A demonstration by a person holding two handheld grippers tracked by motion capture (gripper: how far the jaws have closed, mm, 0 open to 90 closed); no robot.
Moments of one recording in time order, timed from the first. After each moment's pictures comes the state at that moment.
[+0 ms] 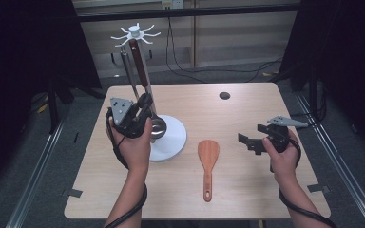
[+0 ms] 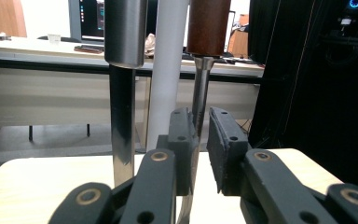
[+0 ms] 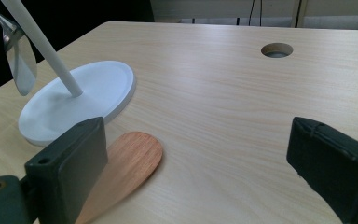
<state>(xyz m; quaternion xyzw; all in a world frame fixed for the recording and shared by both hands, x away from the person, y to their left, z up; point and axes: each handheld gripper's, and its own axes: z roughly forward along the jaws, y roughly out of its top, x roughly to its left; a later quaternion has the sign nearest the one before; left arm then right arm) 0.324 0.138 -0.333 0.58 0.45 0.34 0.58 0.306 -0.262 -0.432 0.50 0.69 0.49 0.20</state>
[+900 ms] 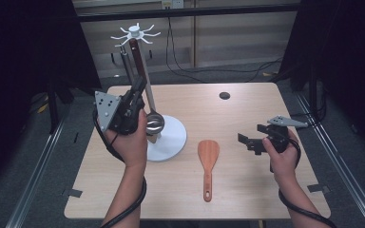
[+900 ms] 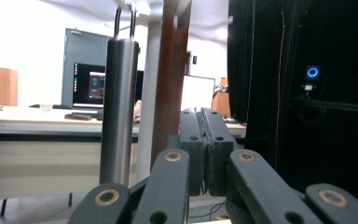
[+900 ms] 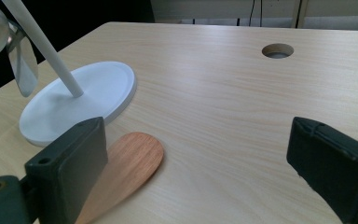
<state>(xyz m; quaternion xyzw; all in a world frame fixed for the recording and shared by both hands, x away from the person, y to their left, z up) 0.307 0.141 -0.288 0.51 0.37 0.39 0.67 0.306 -0.262 -0.432 0.50 0.69 0.49 0.20</state>
